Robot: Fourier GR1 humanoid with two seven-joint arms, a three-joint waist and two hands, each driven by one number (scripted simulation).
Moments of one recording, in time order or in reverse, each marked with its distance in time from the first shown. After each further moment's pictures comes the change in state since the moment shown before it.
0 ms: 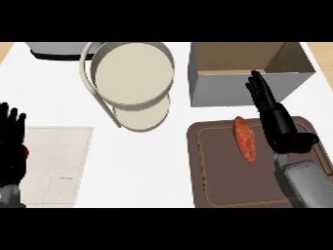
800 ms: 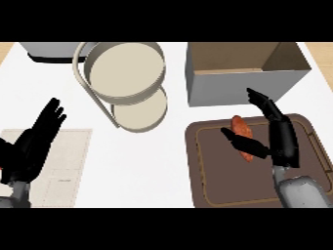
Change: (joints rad) left arm -0.051 0.119 -0.189 0.017 -0.069 -0.246 0.199; right arm 0.102 0.032 0.014 -0.083 0.228 -0.285 0.119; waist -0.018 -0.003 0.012
